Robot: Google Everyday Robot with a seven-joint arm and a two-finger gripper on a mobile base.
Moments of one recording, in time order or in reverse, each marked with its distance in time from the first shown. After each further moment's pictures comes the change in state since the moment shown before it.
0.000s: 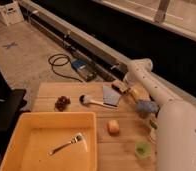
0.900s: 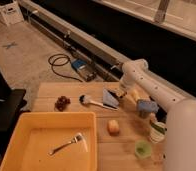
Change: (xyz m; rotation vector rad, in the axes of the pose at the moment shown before) arm 0.036 0.040 -0.032 -0.032 0.103 -0.078
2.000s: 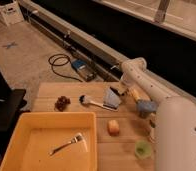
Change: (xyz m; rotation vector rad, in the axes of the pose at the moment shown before) arm -0.024 -0.022 0.019 0.046 -0.009 0.038
